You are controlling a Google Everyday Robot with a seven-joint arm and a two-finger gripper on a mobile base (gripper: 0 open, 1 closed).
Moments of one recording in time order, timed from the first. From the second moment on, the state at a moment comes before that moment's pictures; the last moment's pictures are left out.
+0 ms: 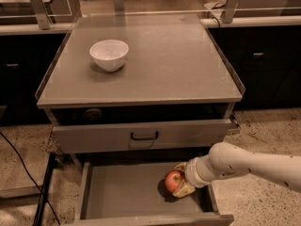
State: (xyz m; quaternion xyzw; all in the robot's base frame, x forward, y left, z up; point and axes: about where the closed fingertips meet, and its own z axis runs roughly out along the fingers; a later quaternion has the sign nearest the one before) arm 0.479 -0.130 0.462 -0.63 0.72 0.14 0.24
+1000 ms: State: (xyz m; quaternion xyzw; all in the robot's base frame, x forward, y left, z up) arm 0.476 -0.116 0.512 -0.65 0.70 0.15 0.26
